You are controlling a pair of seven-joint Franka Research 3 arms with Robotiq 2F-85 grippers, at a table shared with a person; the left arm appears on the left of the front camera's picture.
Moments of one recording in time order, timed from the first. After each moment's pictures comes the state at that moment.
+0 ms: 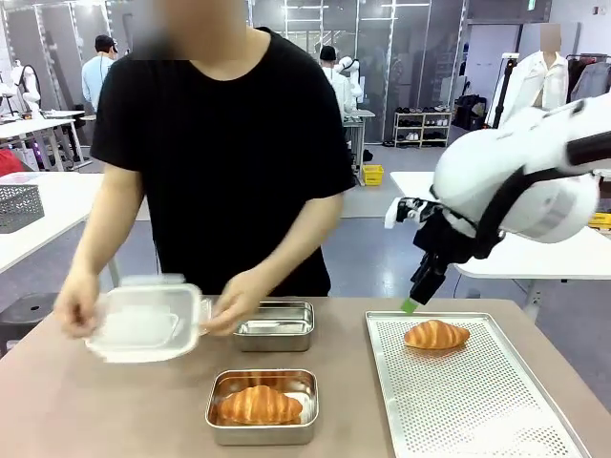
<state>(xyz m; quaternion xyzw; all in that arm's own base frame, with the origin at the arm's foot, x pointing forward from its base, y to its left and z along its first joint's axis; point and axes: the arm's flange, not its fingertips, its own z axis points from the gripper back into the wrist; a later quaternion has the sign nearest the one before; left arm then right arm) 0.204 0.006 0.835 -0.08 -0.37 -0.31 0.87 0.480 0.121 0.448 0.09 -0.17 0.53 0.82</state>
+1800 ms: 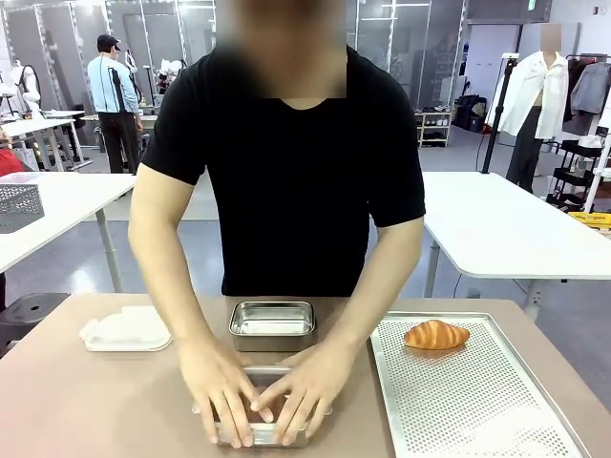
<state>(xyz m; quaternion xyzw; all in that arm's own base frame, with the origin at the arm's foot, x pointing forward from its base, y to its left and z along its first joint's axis) 0.204 0.006 0.835 -0.08 -0.37 -0.31 0.87 0.271 -0.249 0.364 0.27 -0.39 0.20 0.86</state>
